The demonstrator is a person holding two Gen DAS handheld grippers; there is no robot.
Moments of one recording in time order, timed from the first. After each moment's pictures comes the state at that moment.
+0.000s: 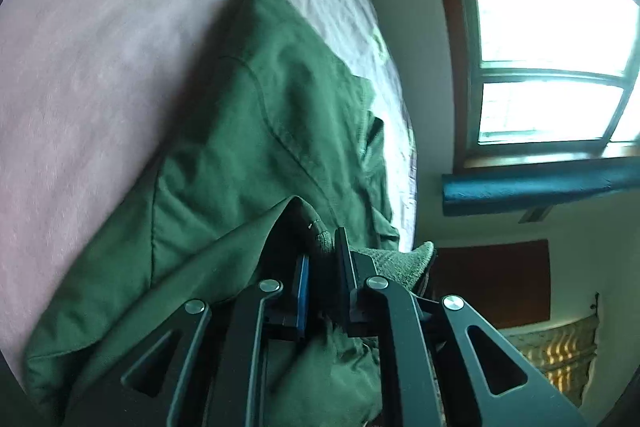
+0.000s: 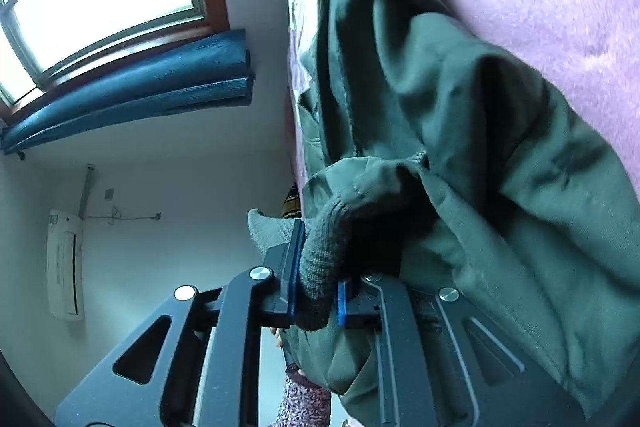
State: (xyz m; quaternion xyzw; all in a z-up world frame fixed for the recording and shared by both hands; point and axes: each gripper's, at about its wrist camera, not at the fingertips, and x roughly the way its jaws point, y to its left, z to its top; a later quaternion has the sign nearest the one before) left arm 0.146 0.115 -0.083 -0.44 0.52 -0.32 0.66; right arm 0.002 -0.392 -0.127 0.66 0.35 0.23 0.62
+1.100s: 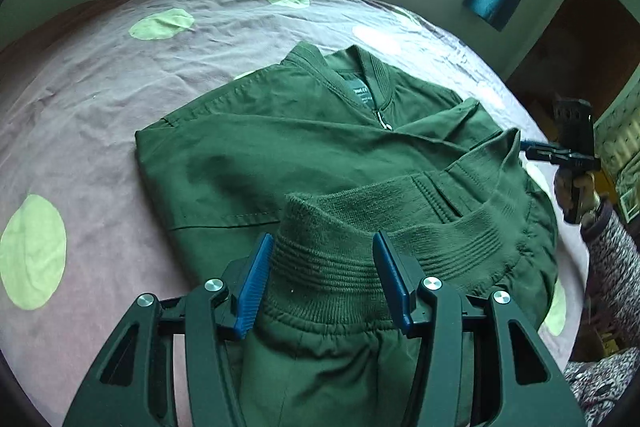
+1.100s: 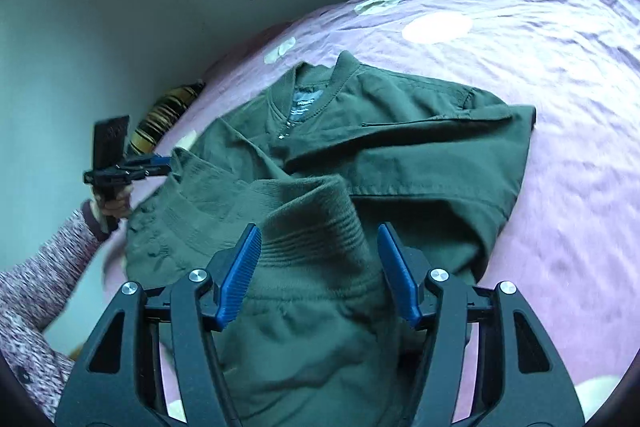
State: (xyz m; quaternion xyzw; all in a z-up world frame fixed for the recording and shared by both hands) left arm 0.149 0.048 -0.025 0.05 0.47 -0.40 0.79; right arm 0.055 -0.376 -0.038 0.16 0.44 0.23 0.85
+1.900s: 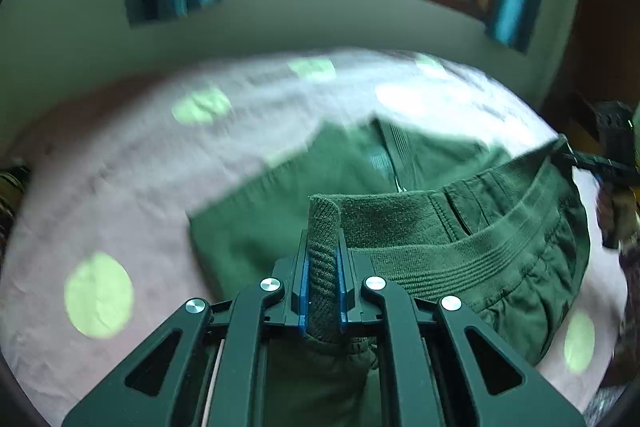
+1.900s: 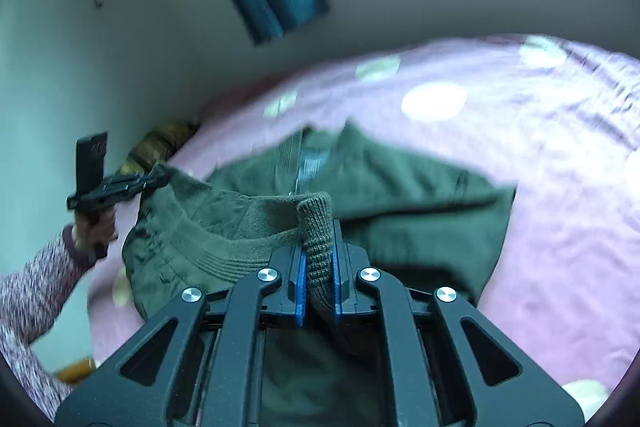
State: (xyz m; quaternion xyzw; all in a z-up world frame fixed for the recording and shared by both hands) left arm 0.137 0.030 0.045 0.08 0.37 -0.31 0.87; right arm 0.041 -0.379 0.042 0.17 0.33 0.17 0.91
